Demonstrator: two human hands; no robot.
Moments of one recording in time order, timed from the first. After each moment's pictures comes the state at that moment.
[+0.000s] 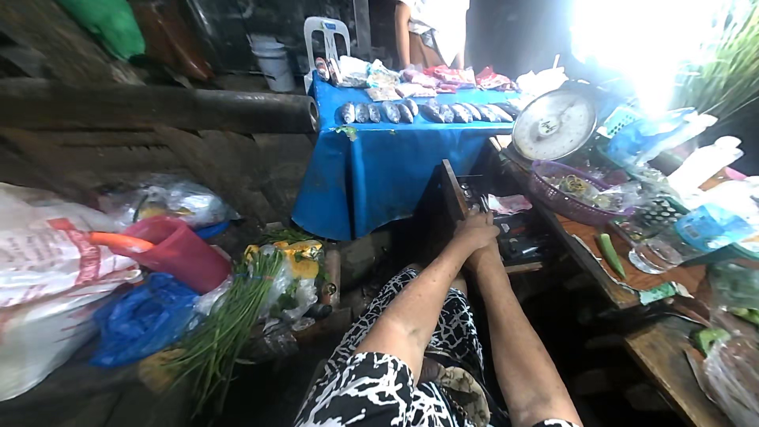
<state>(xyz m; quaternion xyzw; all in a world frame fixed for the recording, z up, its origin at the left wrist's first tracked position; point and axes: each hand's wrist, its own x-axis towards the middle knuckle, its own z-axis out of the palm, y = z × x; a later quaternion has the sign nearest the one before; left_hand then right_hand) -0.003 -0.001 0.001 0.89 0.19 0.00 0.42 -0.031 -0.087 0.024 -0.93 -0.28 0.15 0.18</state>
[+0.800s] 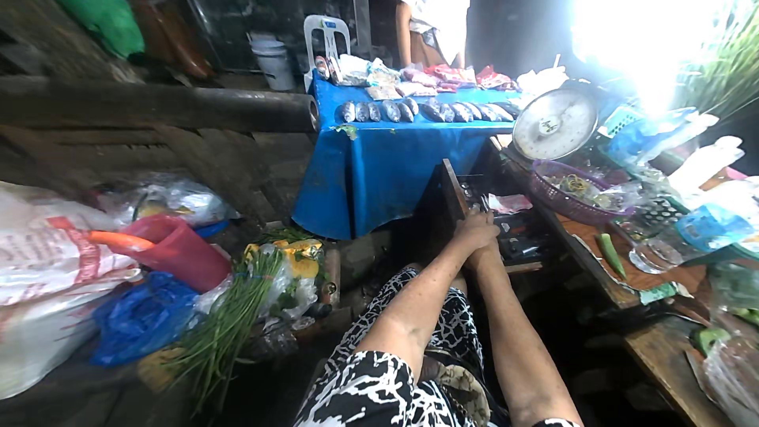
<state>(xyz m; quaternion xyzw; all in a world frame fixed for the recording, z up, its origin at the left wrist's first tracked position) -0.001 0.000 -0.002 0.89 0.19 0.01 0.41 -0.038 -0.085 0.031 -0.93 -0.26 0.16 0.21</state>
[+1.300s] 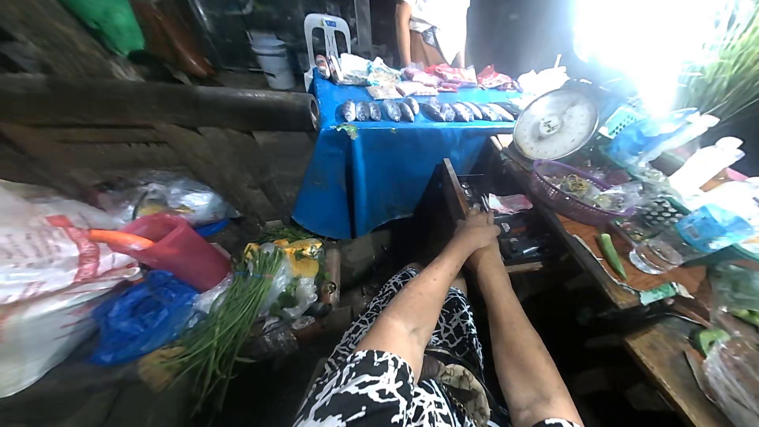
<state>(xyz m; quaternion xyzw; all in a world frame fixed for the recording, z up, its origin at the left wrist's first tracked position) -0.001 0.001 -0.002 0.89 0.19 0.00 0.41 -0.048 -0.083 0.063 -0.93 -0.25 0.20 0.18</state>
